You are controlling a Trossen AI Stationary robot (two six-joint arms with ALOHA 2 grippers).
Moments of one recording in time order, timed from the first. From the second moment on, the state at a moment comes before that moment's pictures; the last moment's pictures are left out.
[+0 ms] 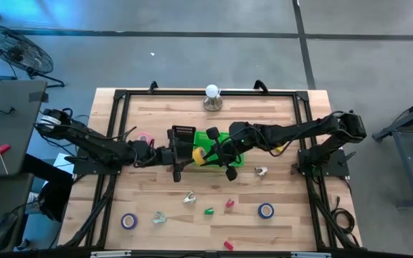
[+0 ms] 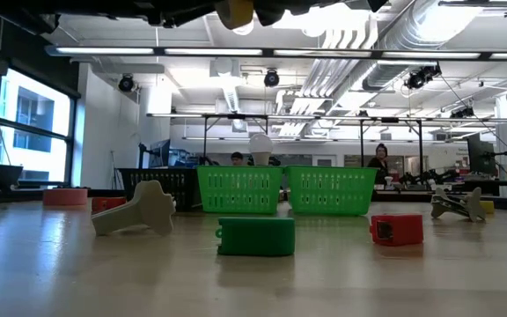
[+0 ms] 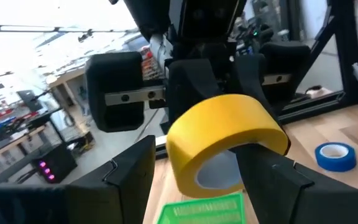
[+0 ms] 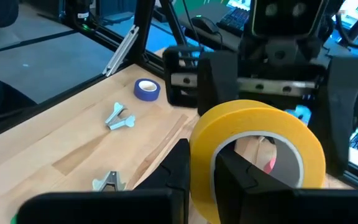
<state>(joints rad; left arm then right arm) -0.25 1.30 0.56 0.88 -0.36 0.41 0.04 1.58 1.14 0.12 -0.30 -0.43</state>
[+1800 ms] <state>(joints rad) 0.34 1.36 0.75 -0.32 -0.16 0.10 0.13 1.50 1.14 -0.12 0.35 -0.31</state>
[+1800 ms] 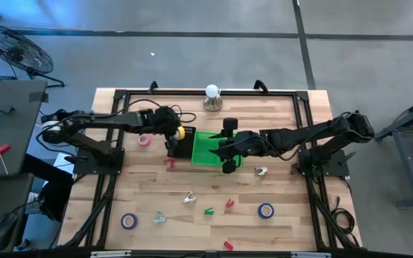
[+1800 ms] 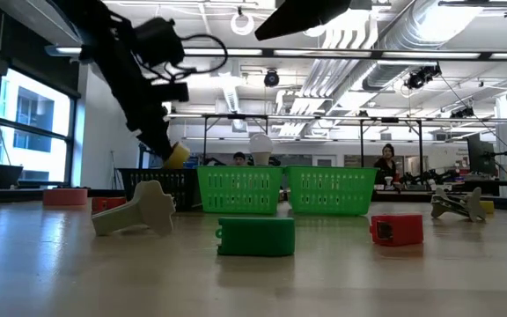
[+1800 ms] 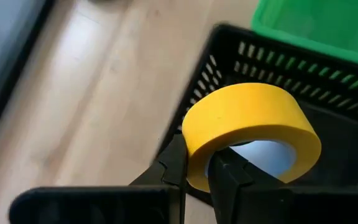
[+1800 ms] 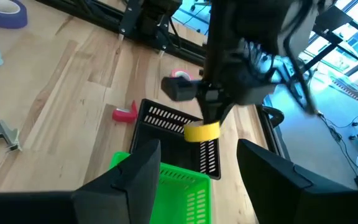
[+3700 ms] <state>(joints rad) 0.00 1.39 0.85 -0.82 -0.10 -0.48 0.11 1.50 1.14 -0.21 0.16 -0.27</state>
